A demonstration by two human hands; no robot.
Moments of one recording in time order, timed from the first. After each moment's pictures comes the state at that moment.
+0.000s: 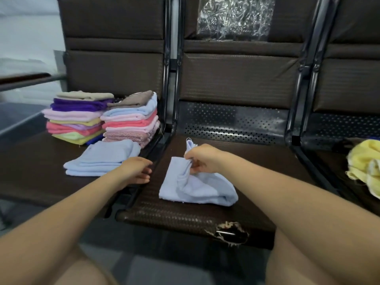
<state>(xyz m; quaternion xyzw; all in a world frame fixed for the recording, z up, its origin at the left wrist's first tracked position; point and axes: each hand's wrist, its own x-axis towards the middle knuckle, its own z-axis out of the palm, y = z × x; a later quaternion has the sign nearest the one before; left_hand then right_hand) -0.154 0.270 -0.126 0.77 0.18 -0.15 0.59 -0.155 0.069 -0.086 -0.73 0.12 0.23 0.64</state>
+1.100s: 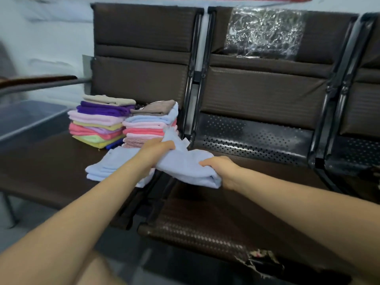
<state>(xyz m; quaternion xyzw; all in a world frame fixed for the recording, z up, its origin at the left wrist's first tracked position) -0.129 0.277 -0.076 0.84 0.14 0.02 0.52 -0.127 0.100 -0.100 -0.78 0.14 0.15 0.59</state>
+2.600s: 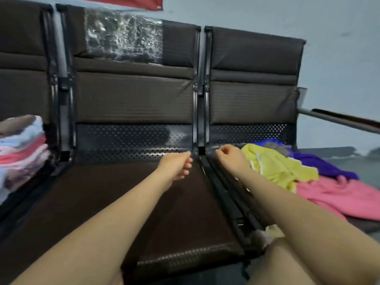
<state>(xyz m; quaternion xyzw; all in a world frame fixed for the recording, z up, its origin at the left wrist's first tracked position) -0.170 -0.079 -0.072 0.75 -0.05 -0.21 0.63 -0.197 -0.265 -0.085 -0.91 0.21 -0.17 0.30</state>
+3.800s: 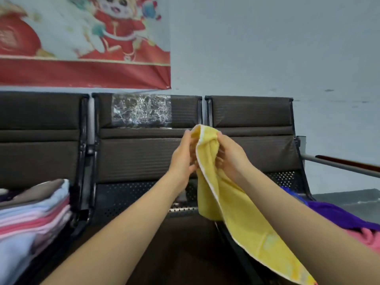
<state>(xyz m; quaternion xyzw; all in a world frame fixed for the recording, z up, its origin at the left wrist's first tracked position) -0.174 -0.075 0.082 0.55 -0.19 -0.08 0.81 -0.200 -0.194 0.083 -0.57 0.04 -0.23 0.79</state>
